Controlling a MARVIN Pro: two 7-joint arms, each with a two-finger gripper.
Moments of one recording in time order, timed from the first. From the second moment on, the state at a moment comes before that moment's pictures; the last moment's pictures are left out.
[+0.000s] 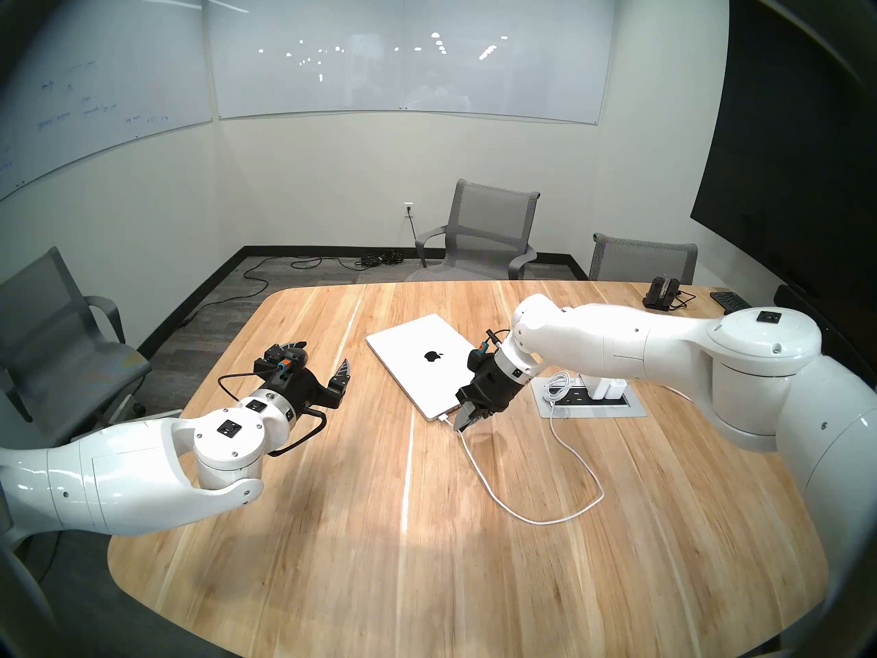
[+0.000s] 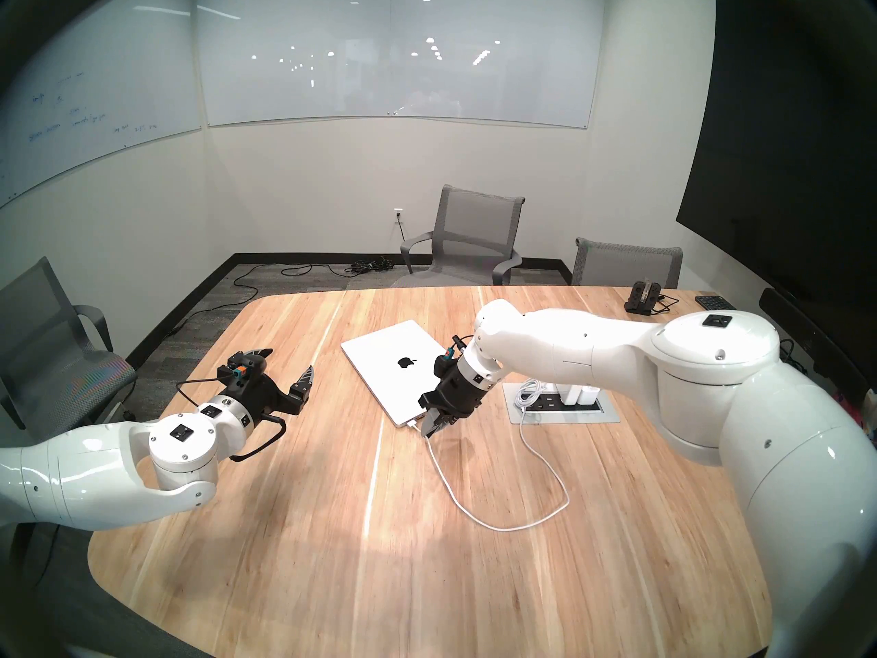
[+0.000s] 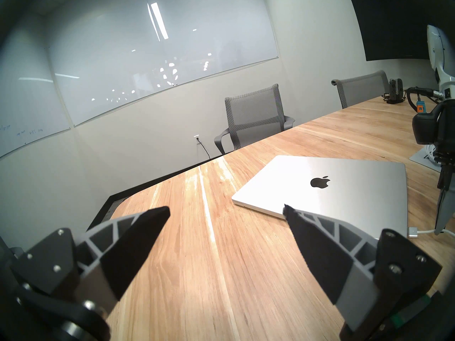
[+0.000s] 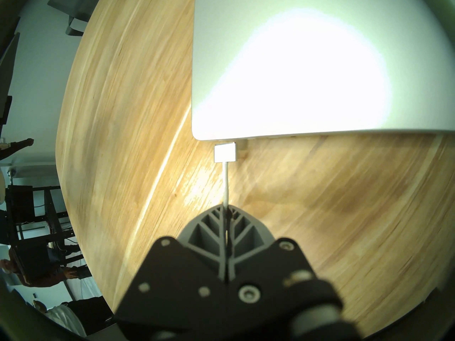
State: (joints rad) left arm 0.90 -0.38 -0.26 -1.91 -0.91 -0.10 0.65; right arm -0.21 -1.23 -0.33 -0.82 1.69 0.96 0.54
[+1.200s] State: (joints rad) left arm 0.90 -0.38 -0.26 -1.91 -0.91 -0.10 0.65; right arm -0.20 -1.26 -0.37 -0.76 1.67 0.96 0.61
